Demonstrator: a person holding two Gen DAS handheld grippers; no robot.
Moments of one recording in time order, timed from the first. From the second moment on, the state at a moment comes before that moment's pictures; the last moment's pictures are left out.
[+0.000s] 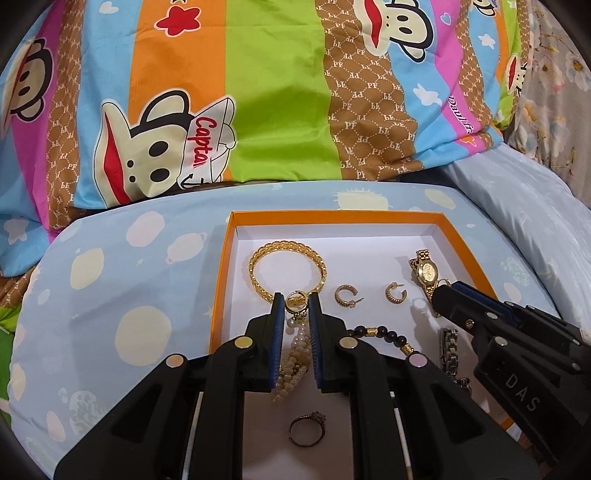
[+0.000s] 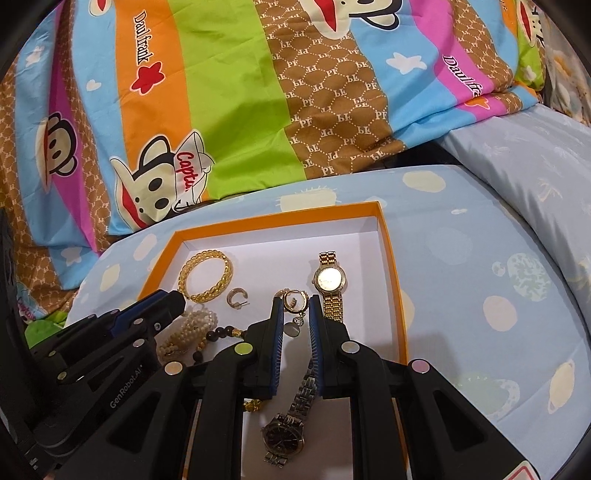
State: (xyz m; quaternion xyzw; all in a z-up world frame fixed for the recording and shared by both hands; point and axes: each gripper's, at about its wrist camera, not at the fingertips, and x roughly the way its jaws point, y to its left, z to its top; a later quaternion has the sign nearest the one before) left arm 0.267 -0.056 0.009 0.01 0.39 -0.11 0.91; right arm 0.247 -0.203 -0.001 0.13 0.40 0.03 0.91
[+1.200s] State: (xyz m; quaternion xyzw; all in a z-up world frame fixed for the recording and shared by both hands) left arm 0.261 -0.058 0.005 0.03 0.38 -0.09 0.92; right arm 0.240 -0.195 -0.005 0.10 0.40 0.02 0.91
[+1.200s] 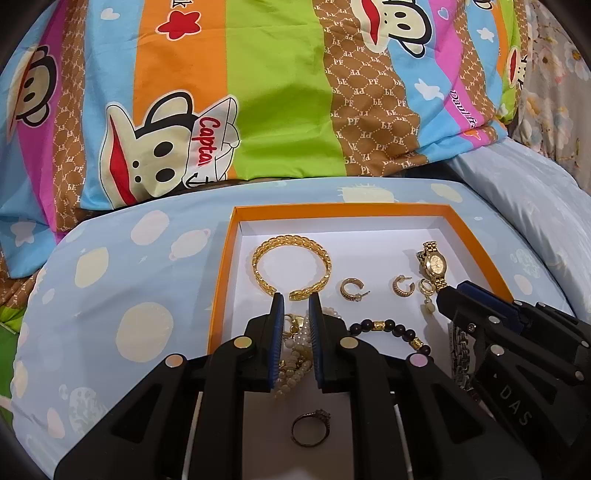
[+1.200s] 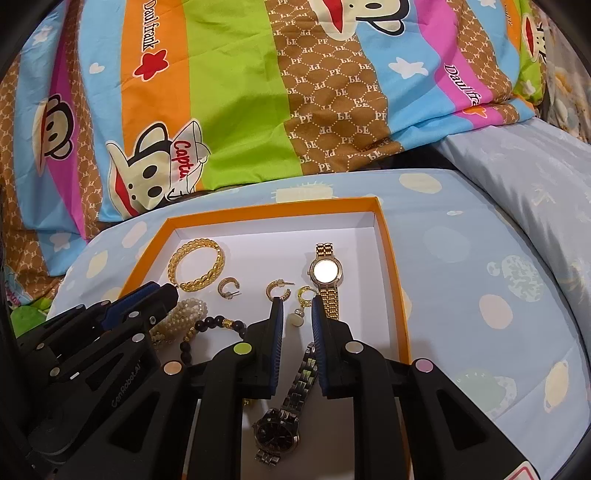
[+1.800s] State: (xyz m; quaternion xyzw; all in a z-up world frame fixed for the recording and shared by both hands) left arm 0.199 -0.056 0.011 0.03 0.36 -0.07 0.93; right arm 0.158 -0.184 0.019 0.08 0.34 0.00 0.94
